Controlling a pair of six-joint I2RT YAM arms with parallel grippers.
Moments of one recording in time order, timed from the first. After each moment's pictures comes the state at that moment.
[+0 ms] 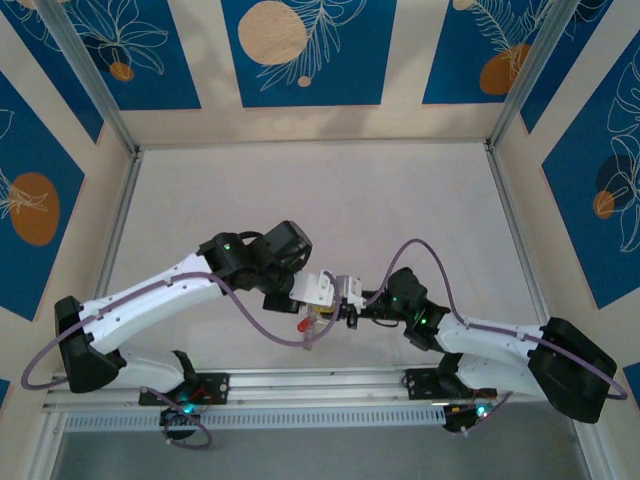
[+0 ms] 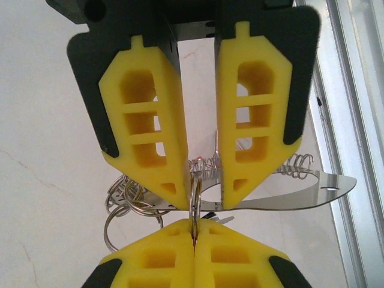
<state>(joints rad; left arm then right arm) -1.04 1.34 1.32 -1.07 0.12 0.76 0.90 1.05 0.27 0.69 -0.52 -0.20</state>
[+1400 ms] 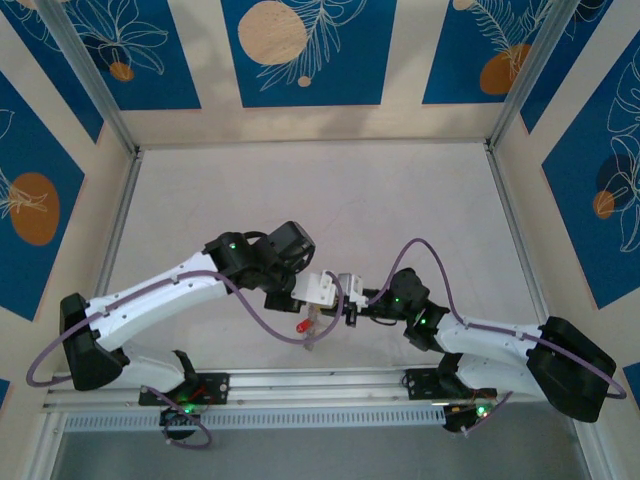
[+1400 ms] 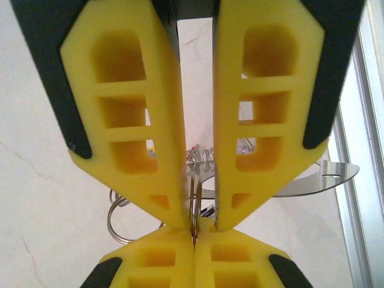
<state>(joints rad) -1.03 1.36 1.31 -1.07 0.10 0.76 0.90 1.06 0.27 0.76 -0.50 -0.19</state>
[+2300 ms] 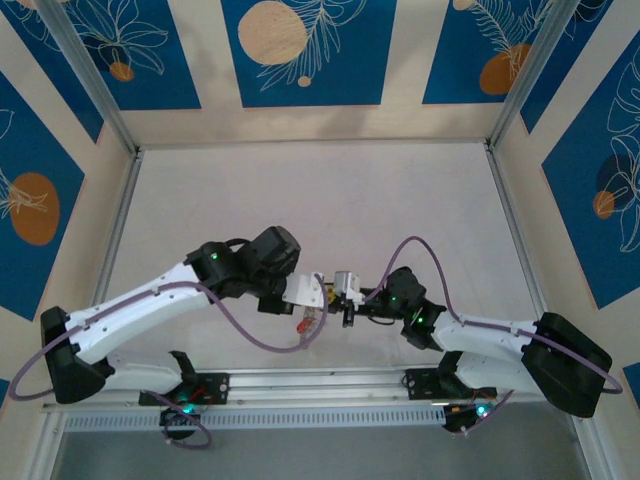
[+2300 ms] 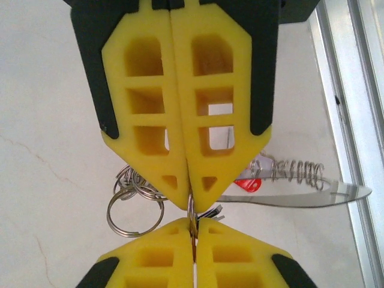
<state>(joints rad) -1.01 1.22 1.18 -0.95 0.11 0.76 0.91 1.09 0.28 0.78 -0.49 -0.15</state>
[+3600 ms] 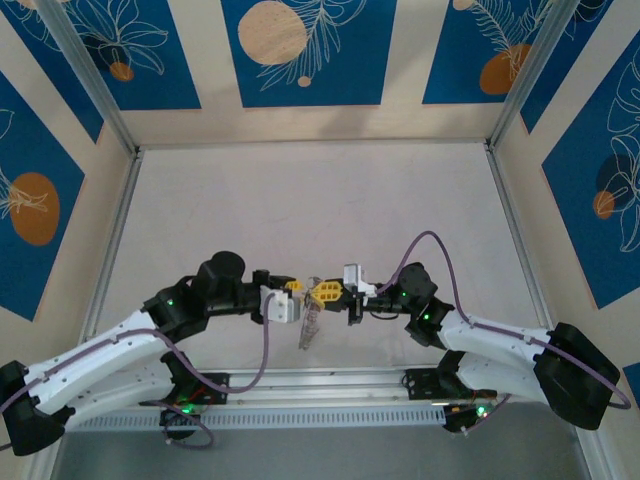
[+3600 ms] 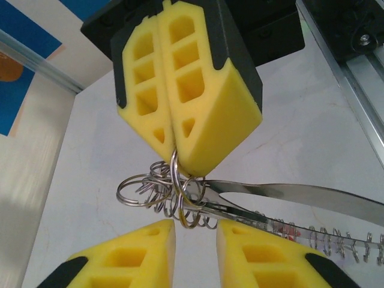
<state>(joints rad) -0.93 0.83 0.70 -0.35 0.29 0.84 0.85 1.02 0.31 0.77 -0.63 -0.03</state>
